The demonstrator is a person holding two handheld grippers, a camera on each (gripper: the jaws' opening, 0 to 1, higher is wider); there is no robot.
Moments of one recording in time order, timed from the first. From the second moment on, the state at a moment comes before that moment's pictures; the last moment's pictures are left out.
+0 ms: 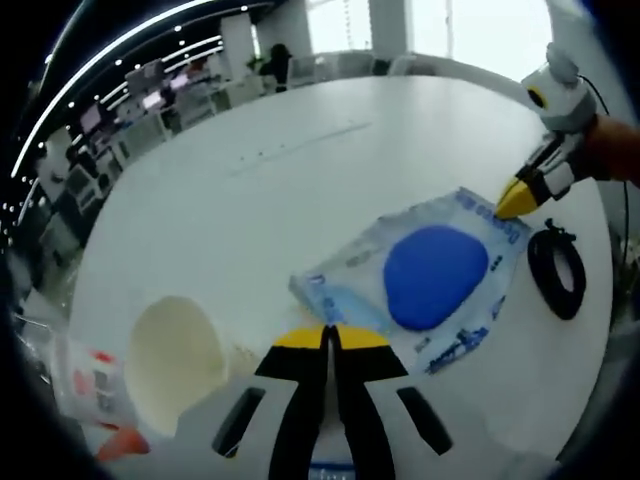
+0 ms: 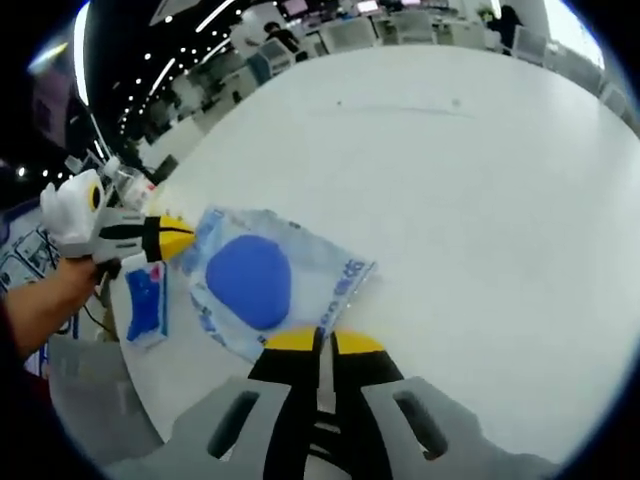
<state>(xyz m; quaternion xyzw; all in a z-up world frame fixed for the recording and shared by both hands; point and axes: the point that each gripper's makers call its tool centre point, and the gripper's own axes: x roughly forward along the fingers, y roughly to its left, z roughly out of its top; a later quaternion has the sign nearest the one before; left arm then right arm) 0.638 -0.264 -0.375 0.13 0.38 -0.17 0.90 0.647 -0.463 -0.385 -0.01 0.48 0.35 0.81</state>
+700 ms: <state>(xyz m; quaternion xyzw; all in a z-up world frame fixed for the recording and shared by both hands) 0.642 -0.270 -0.337 0.12 0.32 -0.17 0.92 0.645 -0.464 -0.384 -0.01 0.48 0.34 0.81</state>
